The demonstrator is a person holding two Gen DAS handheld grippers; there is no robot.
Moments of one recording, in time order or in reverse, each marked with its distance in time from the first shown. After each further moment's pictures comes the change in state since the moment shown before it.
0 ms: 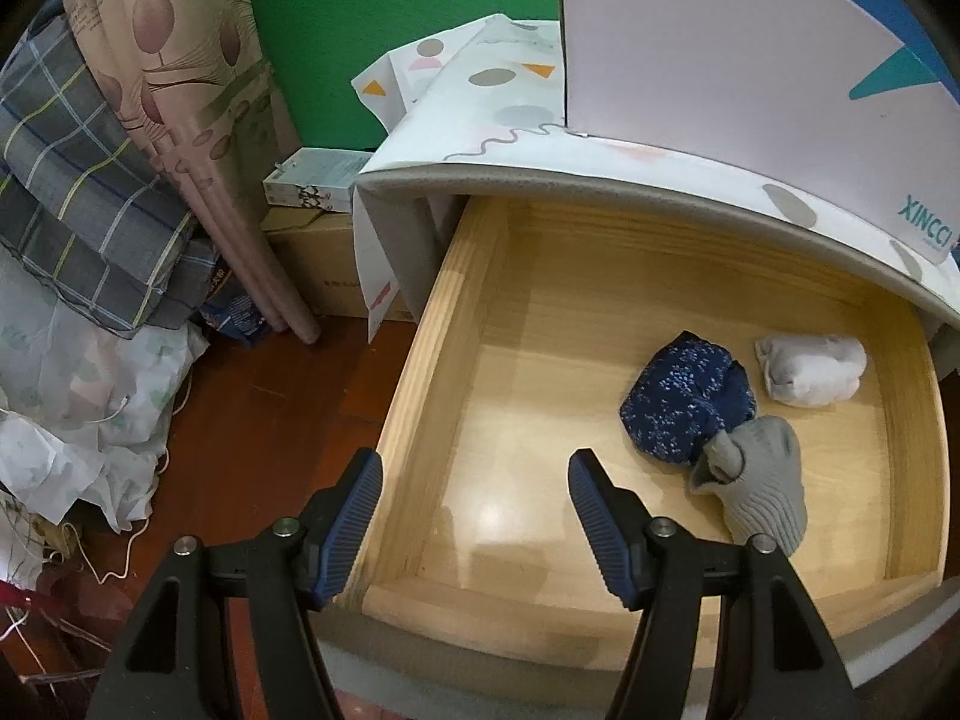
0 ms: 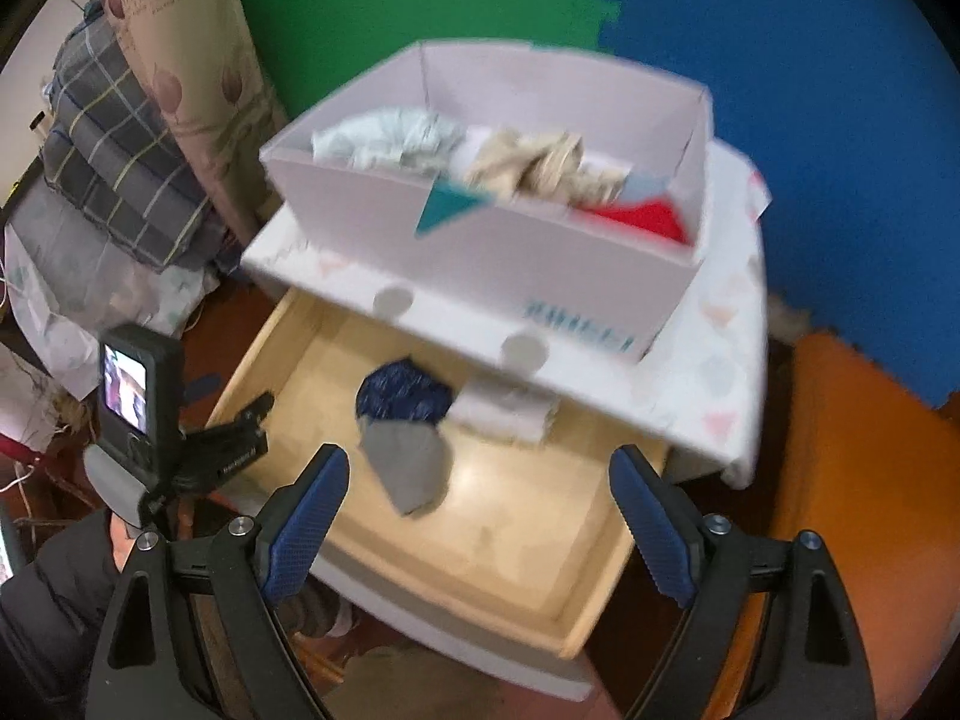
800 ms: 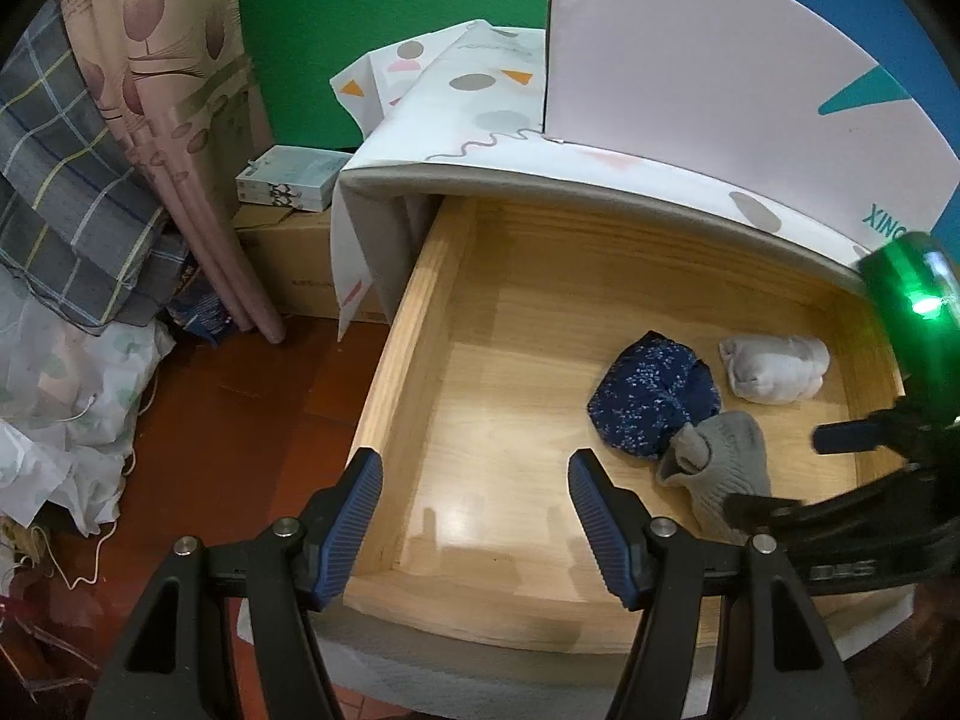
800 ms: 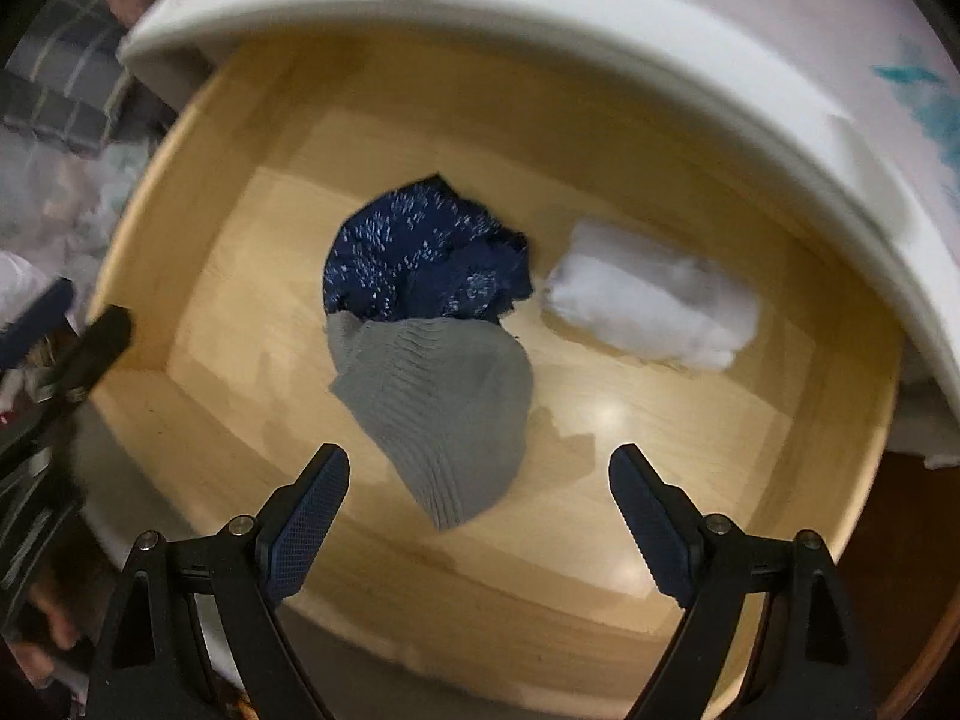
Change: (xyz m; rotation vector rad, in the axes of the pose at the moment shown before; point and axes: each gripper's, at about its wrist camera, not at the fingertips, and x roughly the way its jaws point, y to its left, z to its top) left arm -0.003 0.005 -0.003 -0.008 -0.007 -0.097; right arm 0.199 0.060 -0.019 -0.035 0.373 -0.042
